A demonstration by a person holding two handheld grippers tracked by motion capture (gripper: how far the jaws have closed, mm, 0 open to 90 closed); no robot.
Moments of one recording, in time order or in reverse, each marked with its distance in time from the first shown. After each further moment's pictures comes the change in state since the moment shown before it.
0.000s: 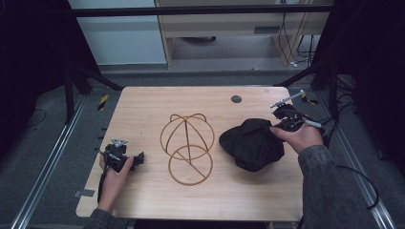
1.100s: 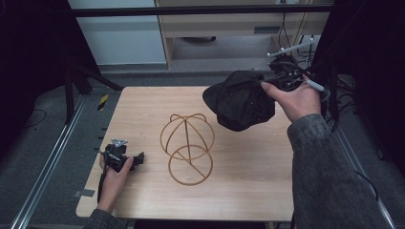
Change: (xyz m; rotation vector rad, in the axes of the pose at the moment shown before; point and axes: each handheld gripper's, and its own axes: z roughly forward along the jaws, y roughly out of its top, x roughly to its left) left arm 0.000 0.000 0.000 -0.003 -0.002 -0.002; right arm 0.053 0.096 -0.090 -0.292 -0.052 -0.039
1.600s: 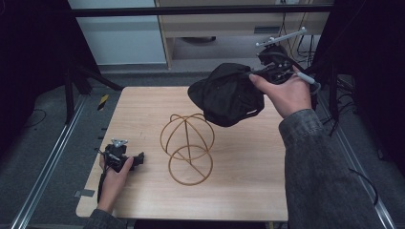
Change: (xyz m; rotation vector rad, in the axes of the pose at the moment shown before) left arm 0.000 0.000 0.000 0.000 -0.002 0.001; right arm 0.030 0.026 -0.005 -0.055 0.068 -0.032
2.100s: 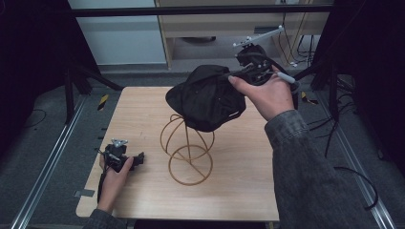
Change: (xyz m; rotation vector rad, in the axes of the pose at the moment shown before) left arm 0.000 0.000 0.000 0.000 0.000 0.002; right arm 0.041 0.015 0.014 -0.010 0.107 -0.058
